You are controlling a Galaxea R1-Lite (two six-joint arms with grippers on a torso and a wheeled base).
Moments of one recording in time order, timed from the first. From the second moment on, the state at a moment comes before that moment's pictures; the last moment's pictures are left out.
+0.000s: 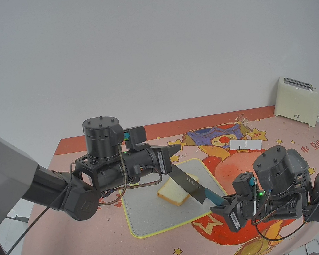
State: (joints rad) left arm -0.58 2.02 -0.99 -0.80 -0.34 -0.31; right arm 0.81 1.74 -0.58 -0.47 -0.11 0.08
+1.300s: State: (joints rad) left arm -0.55 2.14 -0.99 -0.81 -0.34 -0.31; right arm 0.81 1.75 -0.60 -0.47 -0.11 0.08
